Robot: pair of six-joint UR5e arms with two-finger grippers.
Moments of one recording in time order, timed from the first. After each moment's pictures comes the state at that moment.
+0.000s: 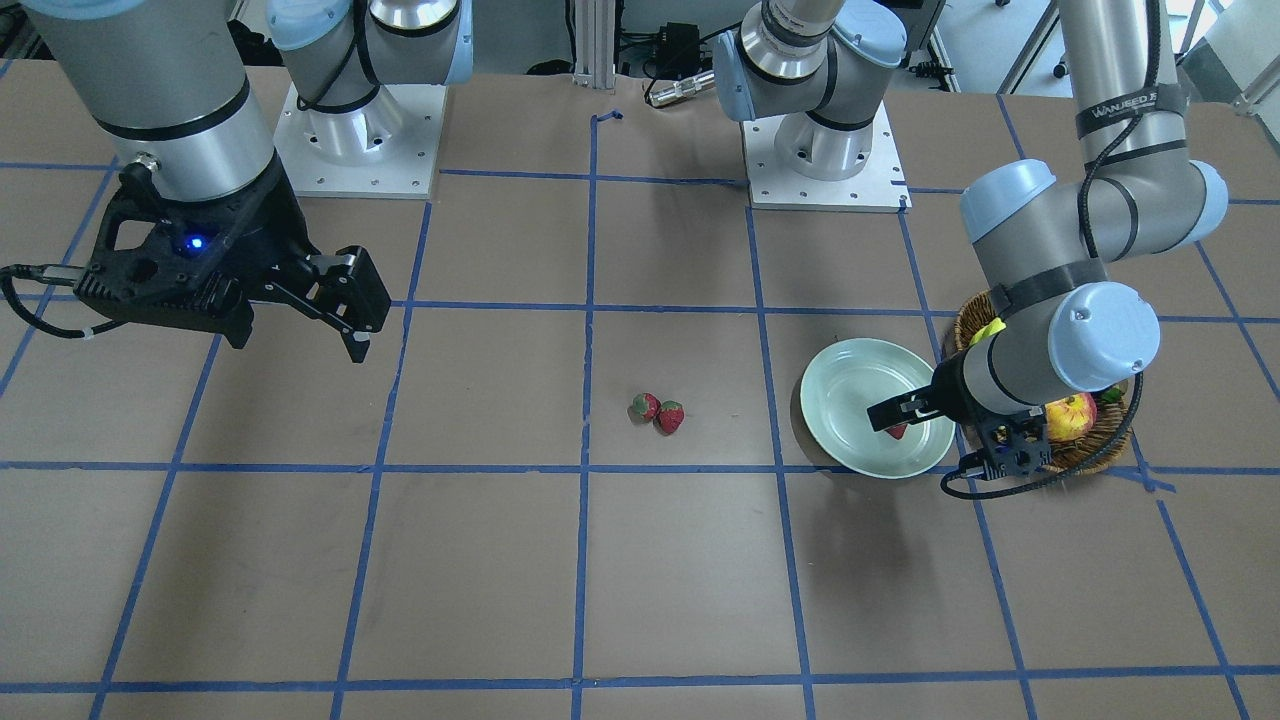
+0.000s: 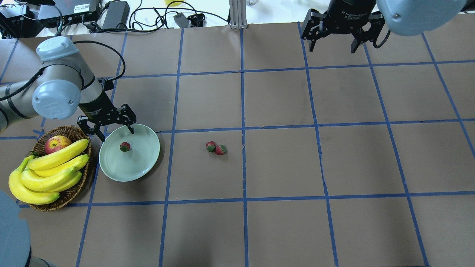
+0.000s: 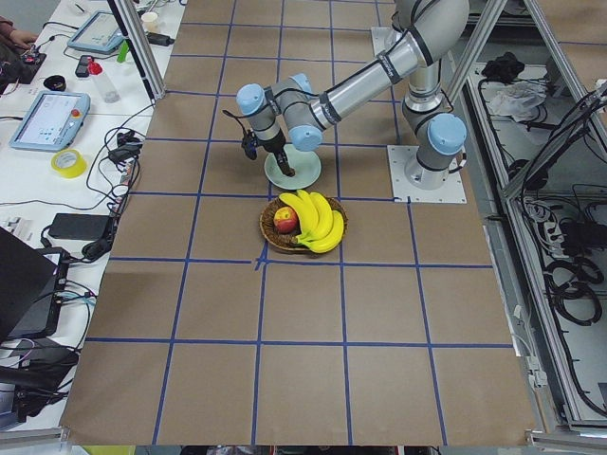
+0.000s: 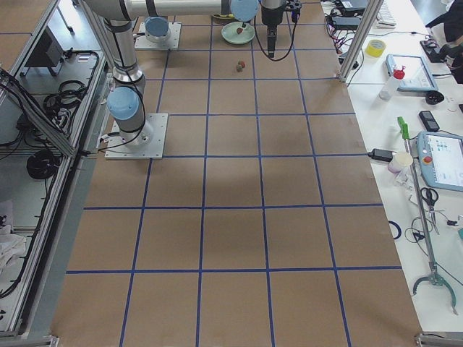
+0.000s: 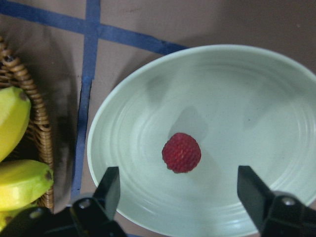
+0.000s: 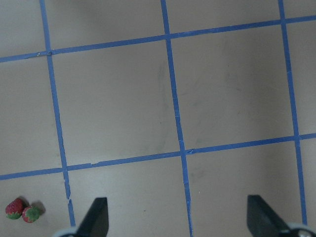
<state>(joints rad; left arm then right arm) -1.32 -1.89 -1.79 -1.26 1.54 -0.02 1.63 -1.41 1.41 -1.69 -1.59 0.18</state>
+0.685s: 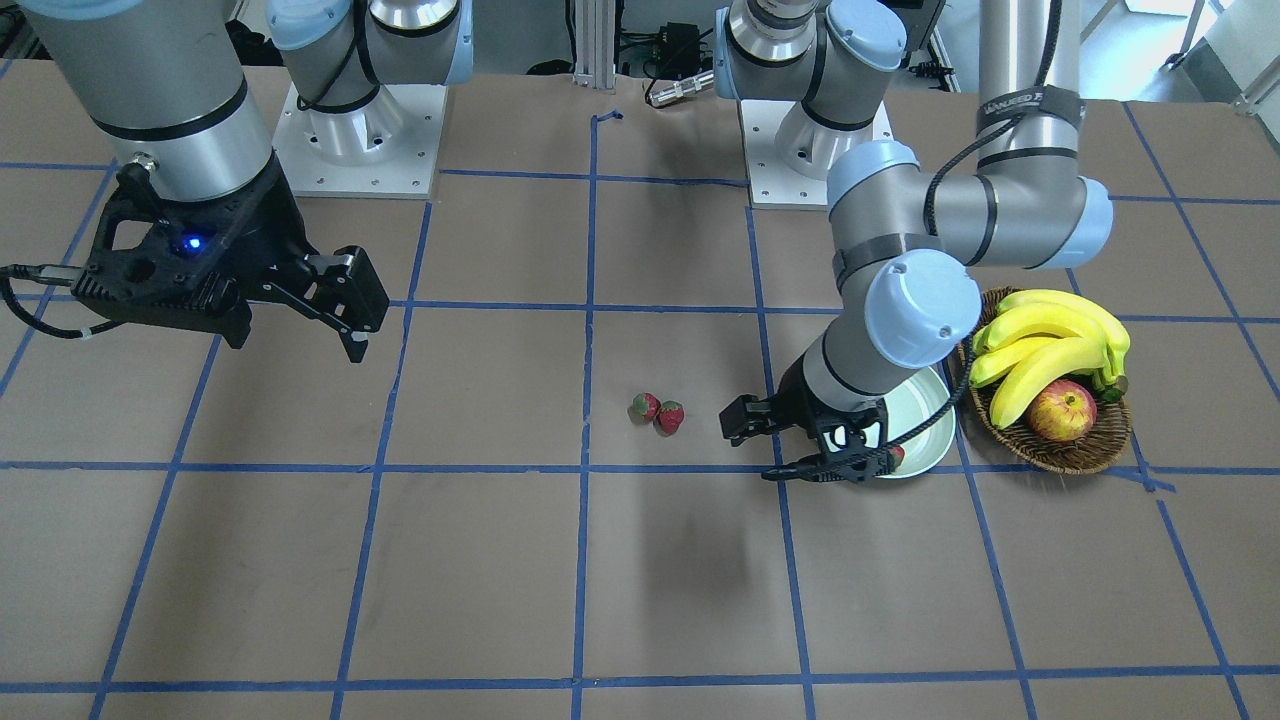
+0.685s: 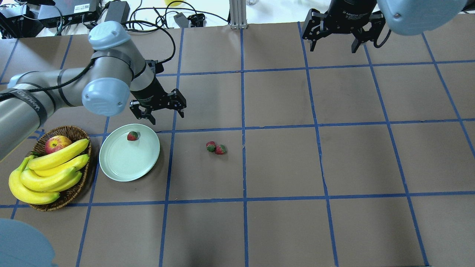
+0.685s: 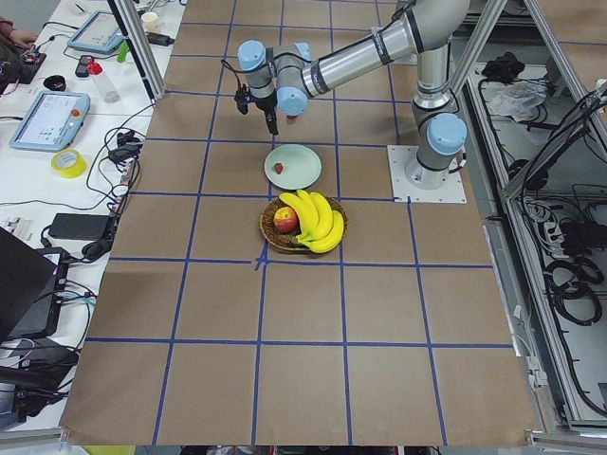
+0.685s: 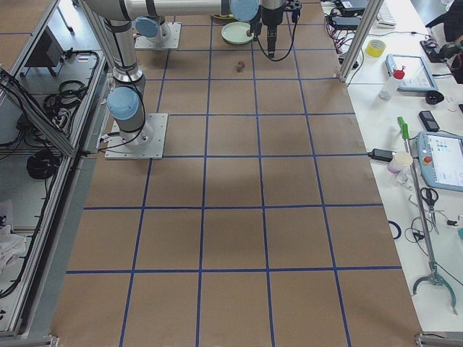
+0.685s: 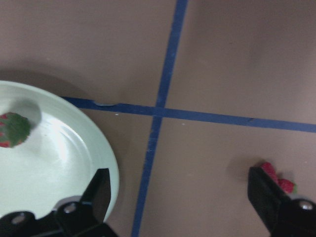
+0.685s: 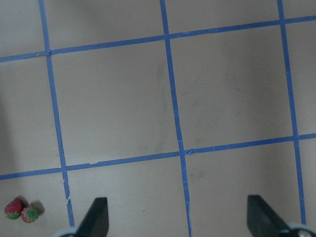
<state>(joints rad) -1.61 -1.91 -1.78 -1.09 1.41 -0.18 1.63 -1.41 1.41 -1.69 -1.59 0.17</state>
